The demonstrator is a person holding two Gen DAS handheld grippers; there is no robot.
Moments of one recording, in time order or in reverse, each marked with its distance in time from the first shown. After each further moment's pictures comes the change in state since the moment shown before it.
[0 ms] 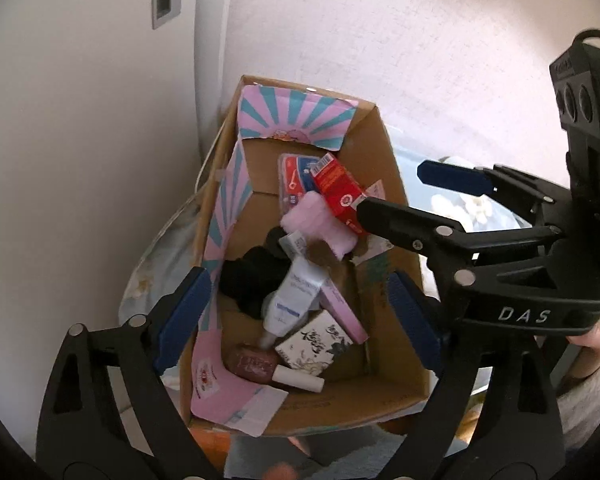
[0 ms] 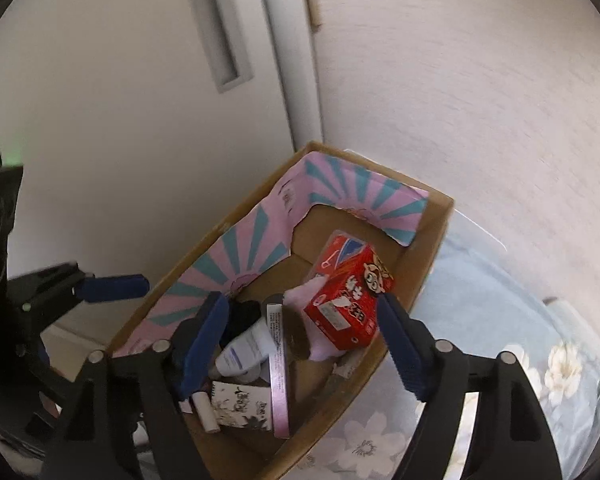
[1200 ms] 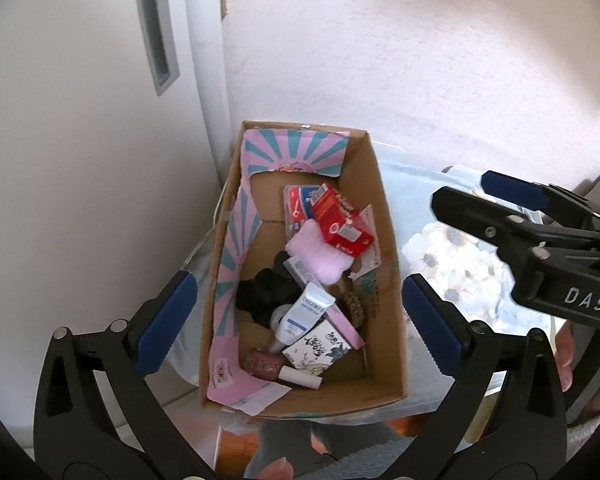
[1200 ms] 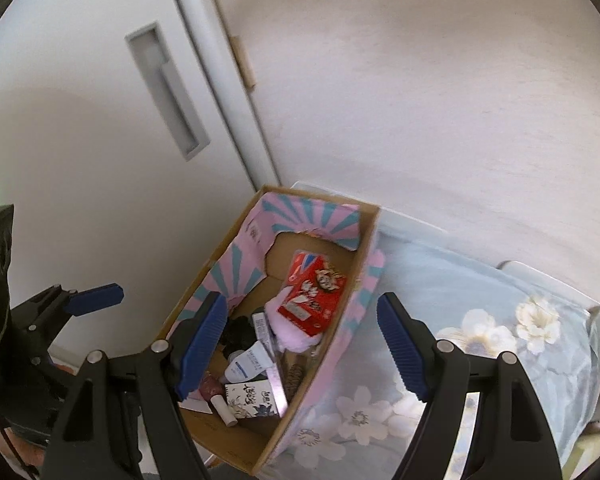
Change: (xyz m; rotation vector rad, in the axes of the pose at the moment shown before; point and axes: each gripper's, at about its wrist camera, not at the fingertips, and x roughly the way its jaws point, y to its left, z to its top) left arm -0.041 -0.032 0.020 0.086 -0.043 0.122; right arm -0.093 -0.014 -0.006 0.184 -0.103 -0.075
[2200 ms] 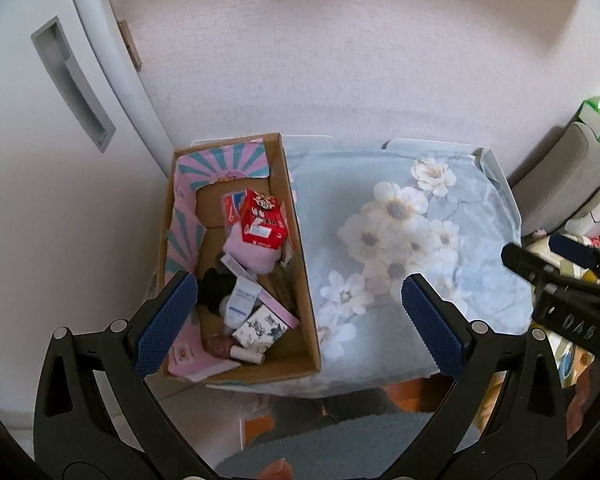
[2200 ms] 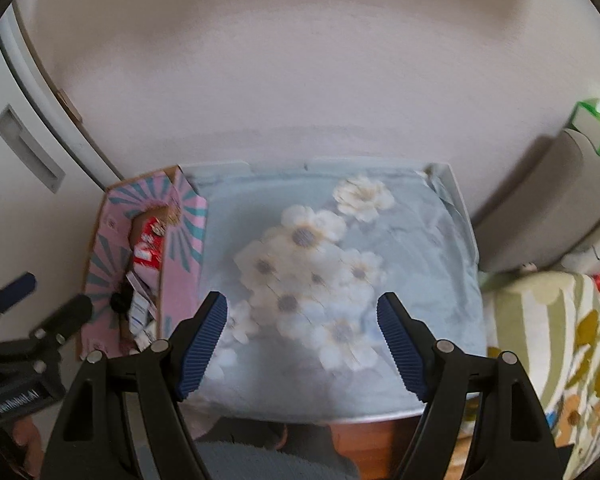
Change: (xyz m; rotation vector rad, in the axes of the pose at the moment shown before) left arm -0.049 -0.103 0.007 0.178 0.063 -0.005; right arm -0.114 -0.078 -0.072 0.389 0.139 -0.420
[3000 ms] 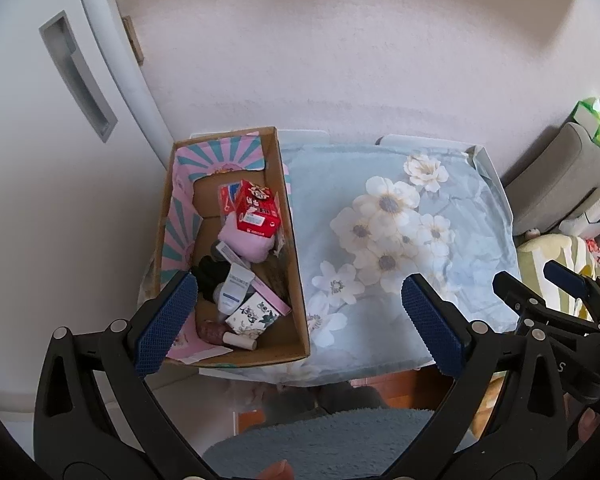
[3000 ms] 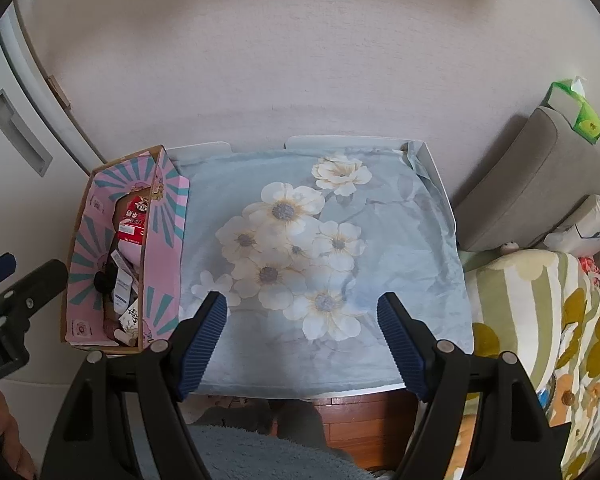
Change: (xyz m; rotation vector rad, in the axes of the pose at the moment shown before) left arm -0.010 -0.001 -0.011 -0.005 0.008 -0.009; right arm -0.003 -0.007 -0.030 0.025 0.013 -0.055
